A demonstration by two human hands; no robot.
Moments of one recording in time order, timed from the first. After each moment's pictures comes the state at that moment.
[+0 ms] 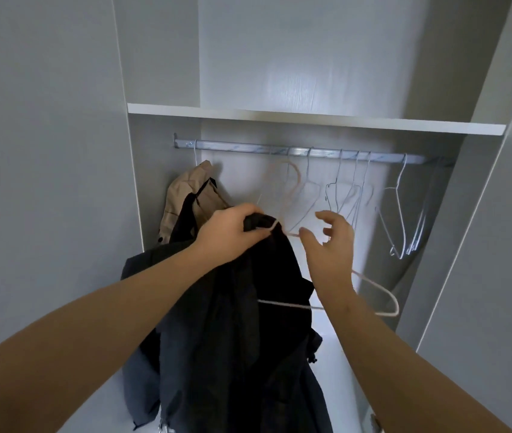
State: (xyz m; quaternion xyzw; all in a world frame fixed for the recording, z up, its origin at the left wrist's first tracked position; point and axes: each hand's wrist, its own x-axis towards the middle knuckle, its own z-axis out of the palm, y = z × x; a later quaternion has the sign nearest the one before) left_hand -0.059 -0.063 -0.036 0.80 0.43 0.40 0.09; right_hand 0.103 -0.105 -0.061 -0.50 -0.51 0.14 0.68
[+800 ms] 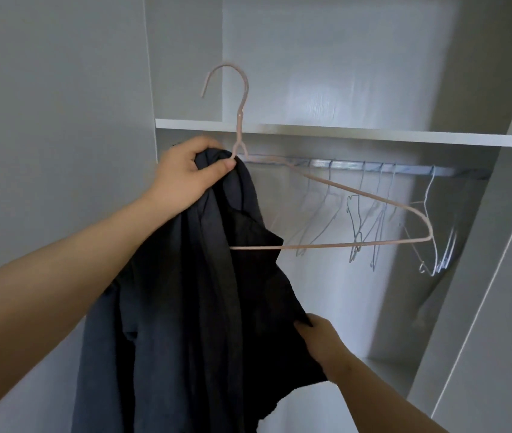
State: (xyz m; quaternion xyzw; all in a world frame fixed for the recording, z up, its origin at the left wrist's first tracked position) left_hand -0.132 -0.063 0.047 0.71 0.37 0.59 0.05; right_hand 0.103 -0.093 -0.159 -0.62 -0.55 0.42 0.35
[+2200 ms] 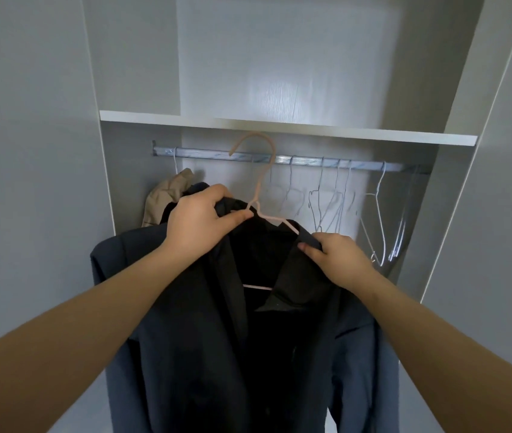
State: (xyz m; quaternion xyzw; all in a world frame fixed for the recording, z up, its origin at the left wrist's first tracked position) left_hand -0.060 -0.053 -0.010 0.73 0.43 0.53 -0.01; right_hand 0.170 -0.088 -0.030 -0.65 -0.71 0.06 0.27
